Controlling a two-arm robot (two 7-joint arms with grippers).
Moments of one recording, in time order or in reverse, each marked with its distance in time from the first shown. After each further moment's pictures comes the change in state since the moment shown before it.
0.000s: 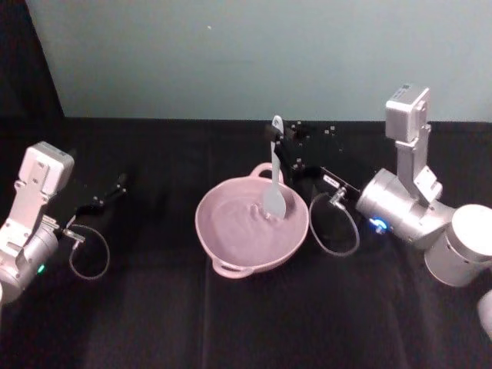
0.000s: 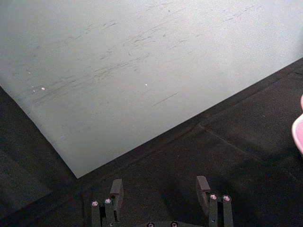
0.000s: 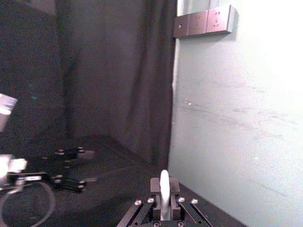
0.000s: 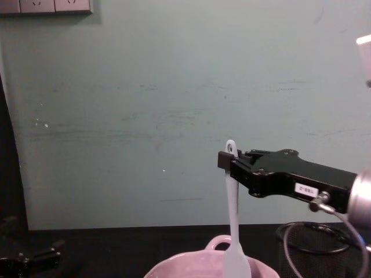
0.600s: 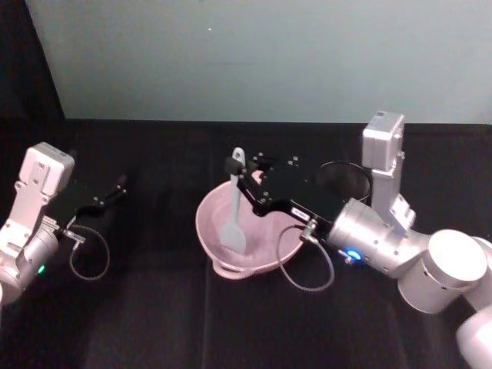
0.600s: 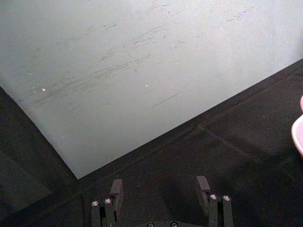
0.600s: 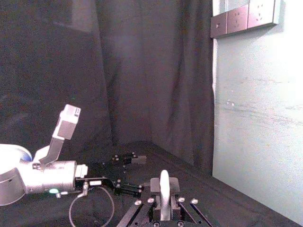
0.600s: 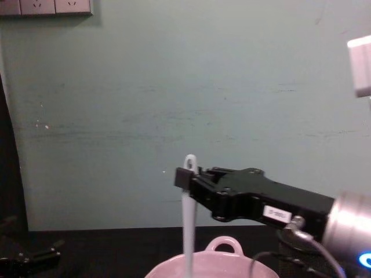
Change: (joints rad) left arm 0.000 0.000 0.000 0.000 0.000 0.000 0.000; right arm -0.060 -0.006 -0.070 -0.075 0.083 0.022 0.057
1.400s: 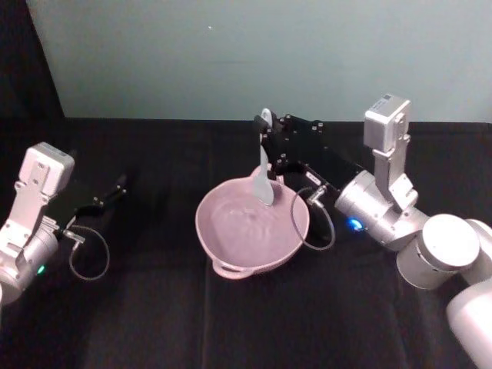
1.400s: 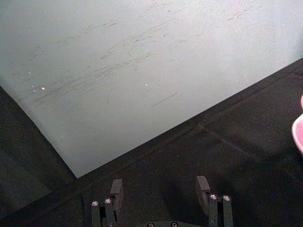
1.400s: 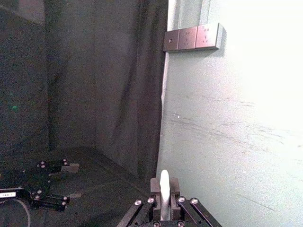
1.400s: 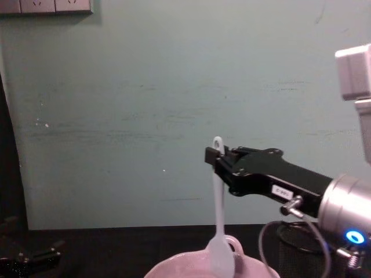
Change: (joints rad) left arm 0.000 0.000 0.000 0.000 0.000 0.000 0.000; right arm 0.077 -0.078 0.056 0.164 -0.157 -0.151 -0.138
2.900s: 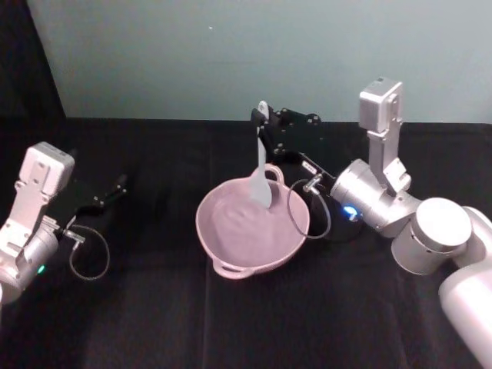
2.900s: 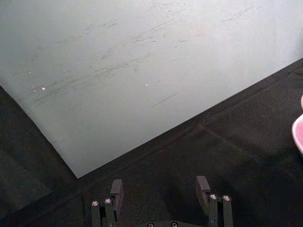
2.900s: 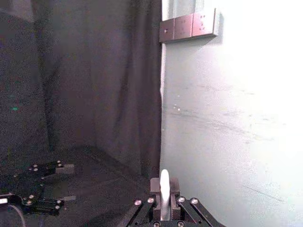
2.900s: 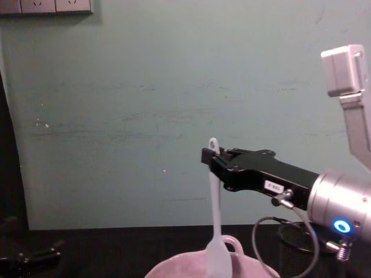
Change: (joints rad) left arm 0.000 0.000 0.000 0.000 0.000 0.000 0.000; right arm 0.065 -0.028 -0.003 0.081 0.044 0.055 0.030
